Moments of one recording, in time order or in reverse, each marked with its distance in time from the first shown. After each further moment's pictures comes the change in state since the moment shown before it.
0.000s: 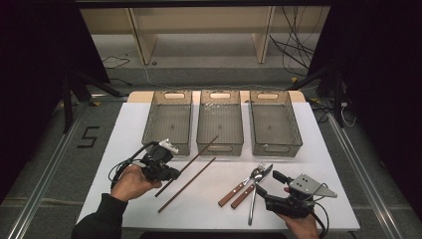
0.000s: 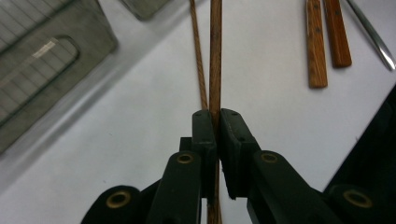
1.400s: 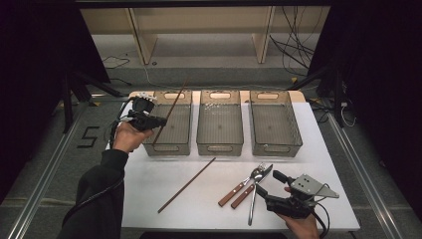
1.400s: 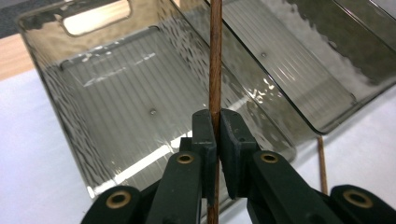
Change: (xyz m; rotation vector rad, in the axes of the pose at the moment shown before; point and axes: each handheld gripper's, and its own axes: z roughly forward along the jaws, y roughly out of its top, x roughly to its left) left arm 0.112 0.057 -0.021 -0.259 0.184 -0.206; right arm -0.001 0.000 -0.002 -0.023 0.020 0.007
